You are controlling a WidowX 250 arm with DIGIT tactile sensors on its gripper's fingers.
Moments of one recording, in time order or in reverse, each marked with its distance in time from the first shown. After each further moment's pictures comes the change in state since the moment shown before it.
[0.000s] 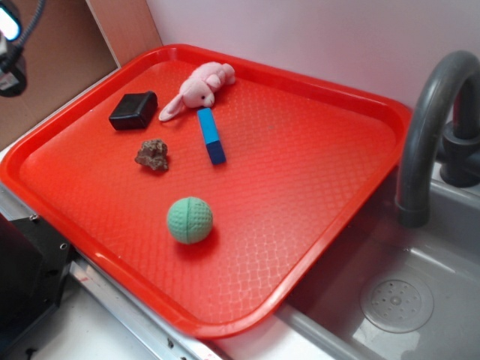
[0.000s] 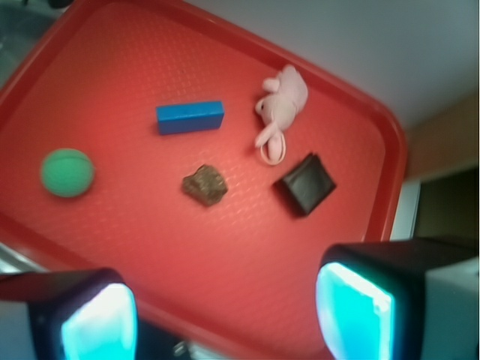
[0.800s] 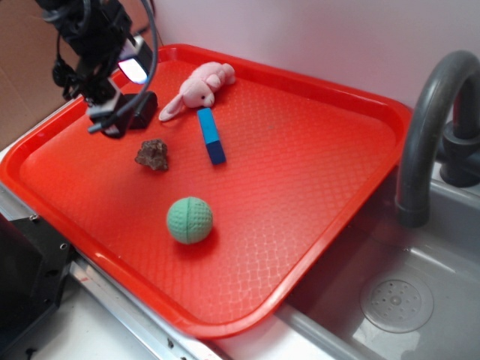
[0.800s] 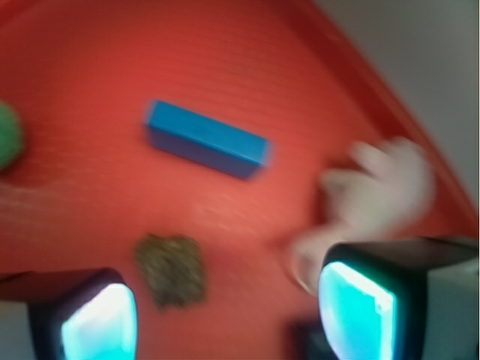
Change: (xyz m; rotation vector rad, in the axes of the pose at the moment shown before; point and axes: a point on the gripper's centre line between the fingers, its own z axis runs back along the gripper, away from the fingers) arm 0.046 -0.003 -0.109 -0.242 -0.100 -0.514
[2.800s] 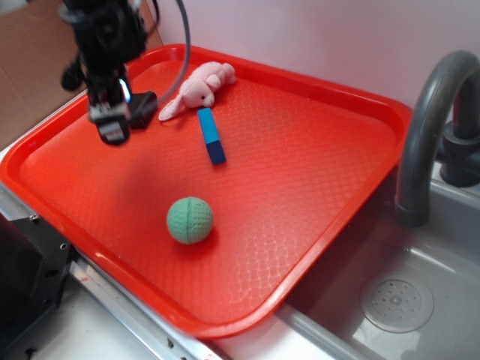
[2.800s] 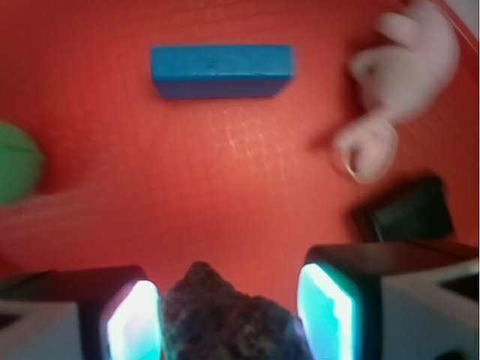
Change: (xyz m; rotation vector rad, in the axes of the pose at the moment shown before) arm 0.006 -0.024 0.047 0.023 0.360 0.615
